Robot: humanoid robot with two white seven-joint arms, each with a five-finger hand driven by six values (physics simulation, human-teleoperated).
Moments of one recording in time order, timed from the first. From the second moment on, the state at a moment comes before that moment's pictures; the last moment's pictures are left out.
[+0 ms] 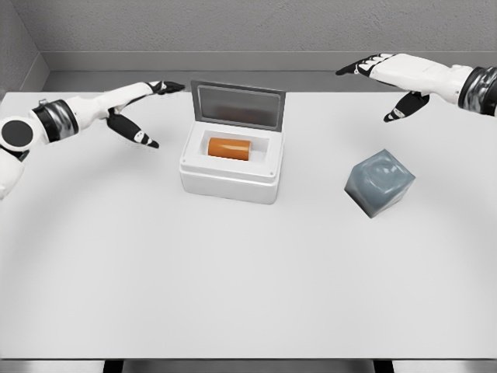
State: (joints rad) left arm -0.96 0.52 -0.89 -0.72 0.20 -0.53 -0.51; right arm -0.87 -0.59 0.46 -1.04 0.43 -0.61 0.61
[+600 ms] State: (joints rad) left arm -1.01 0.43 -0.86 -0.66 0.17 -0.42 -0.51; right arm -0.88 -0.59 0.46 -1.05 0.43 -0.61 0.61
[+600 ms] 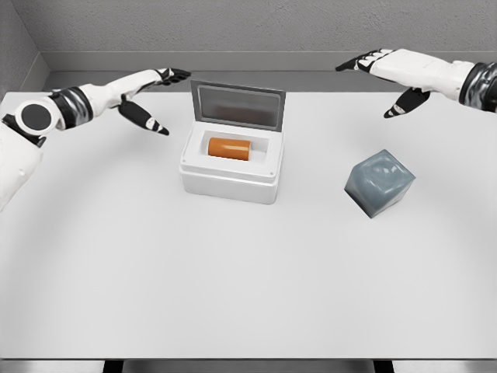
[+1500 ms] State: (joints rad) left arm -0.99 0.43 -0.87 -0.66 0.14 -0.57 -0.51; right arm -0.89 -0.59 0.46 -1.05 0.43 -0.61 0.61
